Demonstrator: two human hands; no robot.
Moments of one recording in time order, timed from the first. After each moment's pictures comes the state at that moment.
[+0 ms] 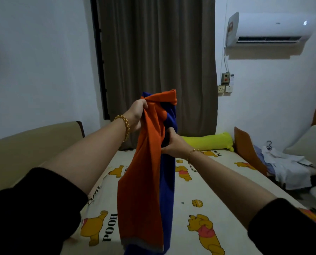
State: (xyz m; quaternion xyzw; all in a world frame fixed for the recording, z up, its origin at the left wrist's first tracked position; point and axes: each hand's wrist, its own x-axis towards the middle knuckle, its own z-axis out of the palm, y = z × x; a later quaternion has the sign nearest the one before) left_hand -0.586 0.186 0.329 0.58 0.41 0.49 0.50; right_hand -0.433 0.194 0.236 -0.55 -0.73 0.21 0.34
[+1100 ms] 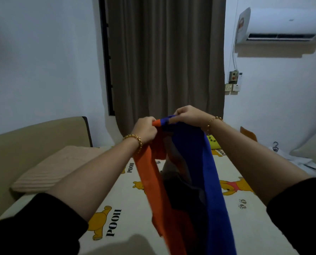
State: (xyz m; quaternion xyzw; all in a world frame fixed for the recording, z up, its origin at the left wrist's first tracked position) left_hand -0.598 0.199 0.276 0.75 0.53 0.37 0.12; right_hand -0.423 0.181 0.324 -0.57 -0.74 0.23 0.27
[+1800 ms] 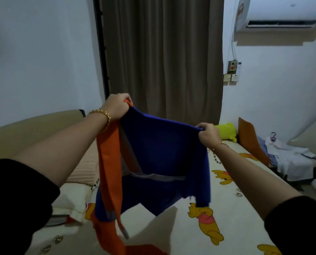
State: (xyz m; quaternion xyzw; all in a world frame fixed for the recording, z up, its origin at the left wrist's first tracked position) left_hand -0.658 0.214 0.309 0.76 0.54 0.36 0.04; right_hand -0.359 0.197 0.213 -0.67 -0.59 0.07 0.44
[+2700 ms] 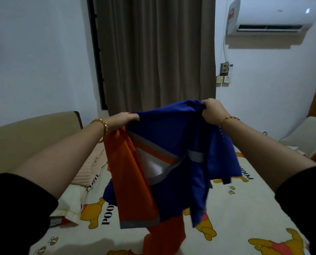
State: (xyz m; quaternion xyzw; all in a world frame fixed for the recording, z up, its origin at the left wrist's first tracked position) left_hand -0.639 0.195 0.286 0.73 0.52 0.28 0.35; right_hand -0.327 0.172 0.298 -0.68 -0.67 -0.08 0.30
